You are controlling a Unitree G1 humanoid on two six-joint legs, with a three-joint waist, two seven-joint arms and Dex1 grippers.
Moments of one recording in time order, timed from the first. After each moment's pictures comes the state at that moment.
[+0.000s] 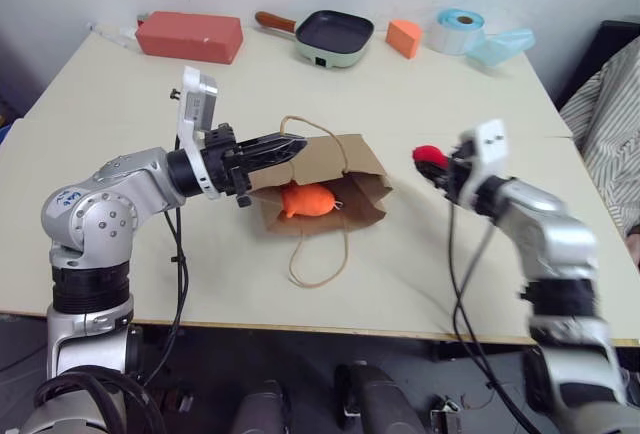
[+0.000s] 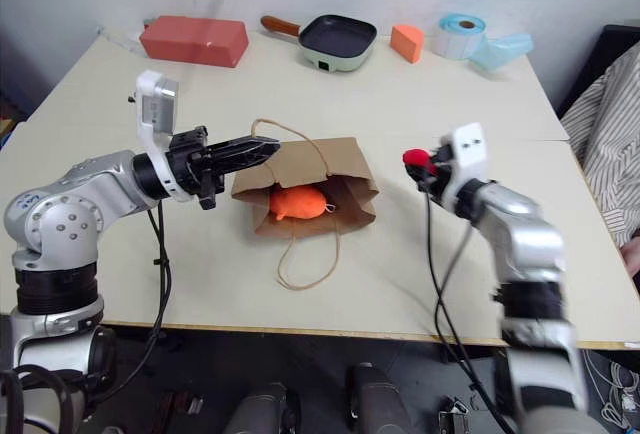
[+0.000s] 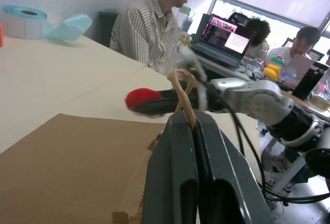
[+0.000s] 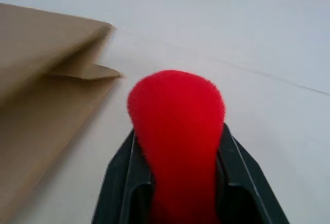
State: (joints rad) left arm -0.71 0.58 0.18 -0.16 -0.90 0.95 -0.75; right arm -0.48 -0.57 -0.19 -0.14 0.46 0.72 0.67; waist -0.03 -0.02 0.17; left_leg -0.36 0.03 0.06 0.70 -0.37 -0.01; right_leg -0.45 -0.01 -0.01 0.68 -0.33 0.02
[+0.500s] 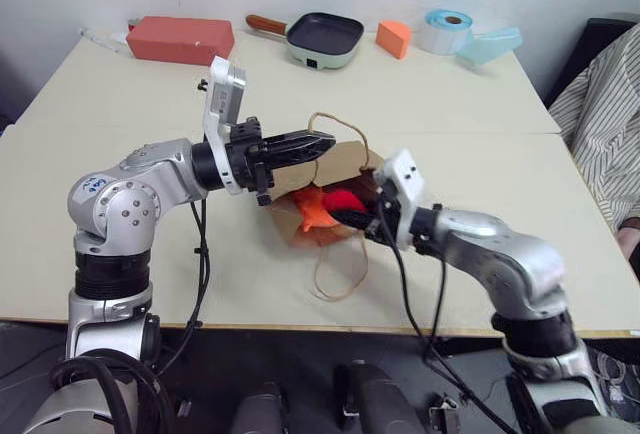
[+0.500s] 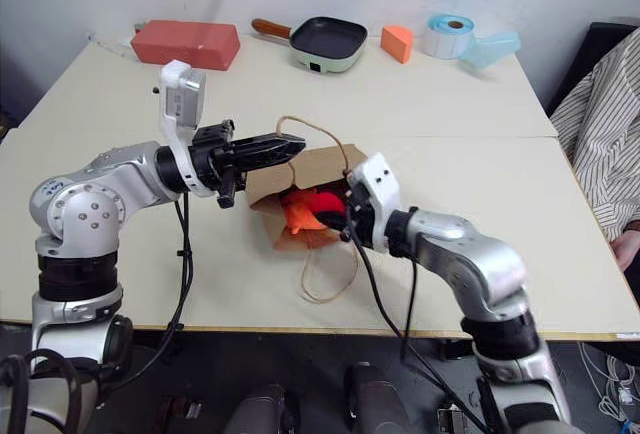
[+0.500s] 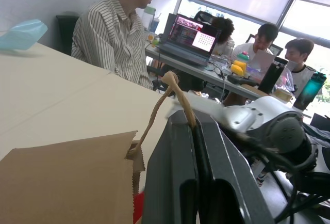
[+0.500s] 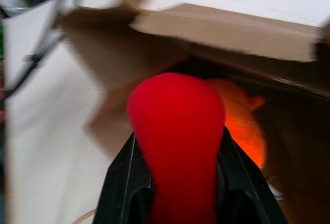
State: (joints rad) left arm -0.78 0.53 0.12 -0.14 -0.90 0.96 -0.78; right arm -0.59 -0.34 0.11 -0.21 0.52 0.91 0.46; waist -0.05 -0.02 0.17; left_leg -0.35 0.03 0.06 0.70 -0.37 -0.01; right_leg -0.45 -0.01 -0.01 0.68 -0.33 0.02
